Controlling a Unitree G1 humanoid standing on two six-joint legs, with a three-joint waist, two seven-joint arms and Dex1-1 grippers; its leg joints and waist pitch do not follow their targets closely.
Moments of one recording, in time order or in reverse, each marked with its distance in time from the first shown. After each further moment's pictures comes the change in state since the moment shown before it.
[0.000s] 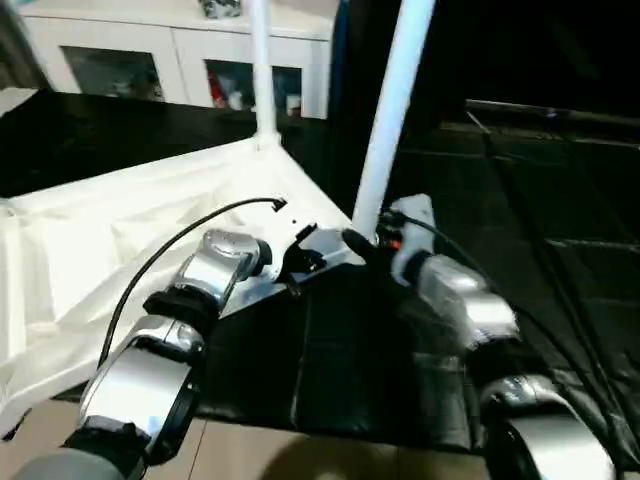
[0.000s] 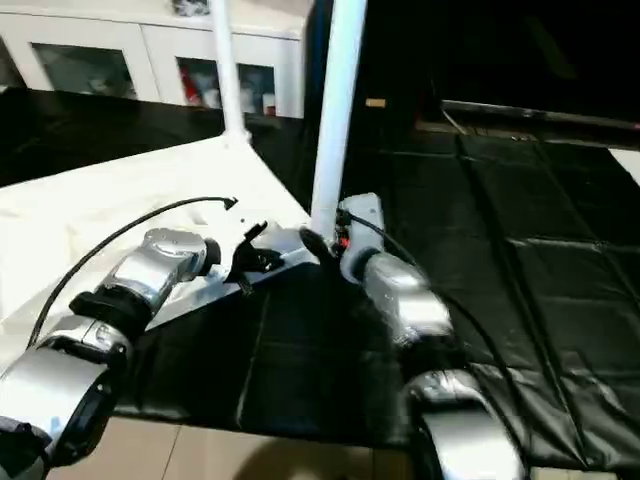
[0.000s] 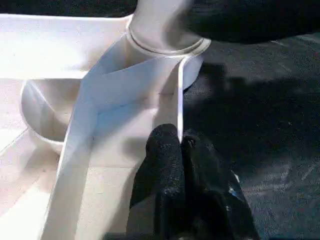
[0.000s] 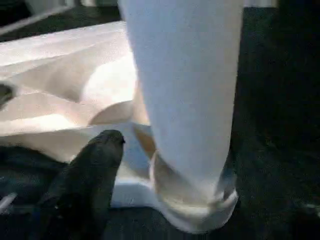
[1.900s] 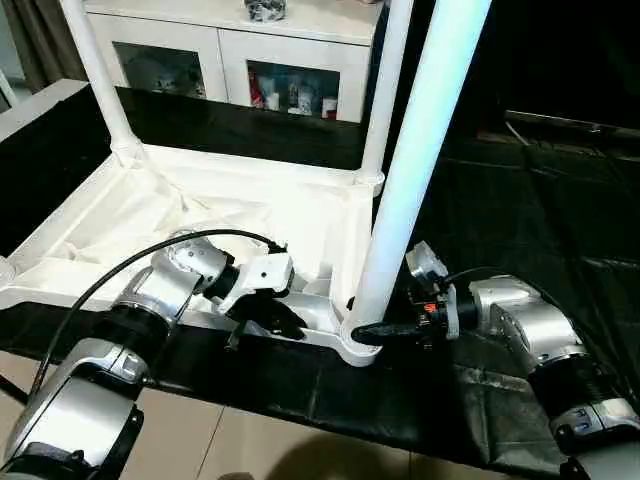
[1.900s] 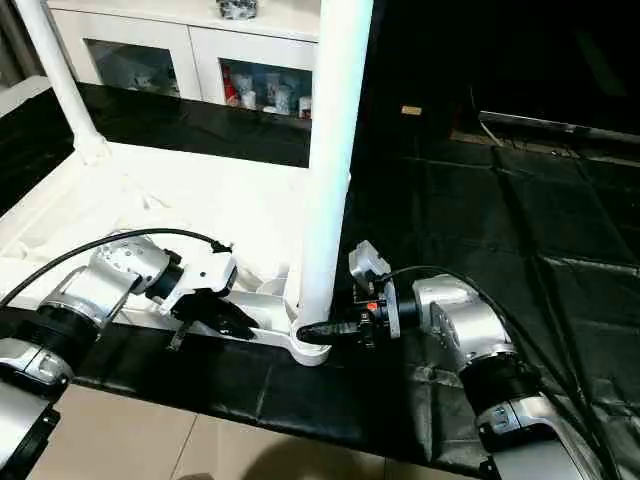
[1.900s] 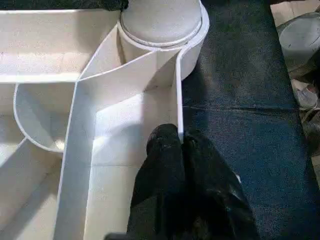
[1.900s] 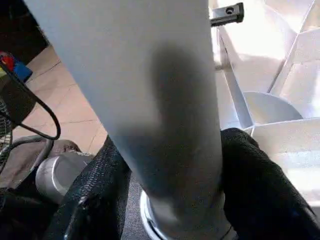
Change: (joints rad) left arm 0.132 0.210 -0.183 -0.228 -0.003 -0.308 -0.610; right arm 0.063 -0.251 0.237 -0.134 0.083 0.057 0.794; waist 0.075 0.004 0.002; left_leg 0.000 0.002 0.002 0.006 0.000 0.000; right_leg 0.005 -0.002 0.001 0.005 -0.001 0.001
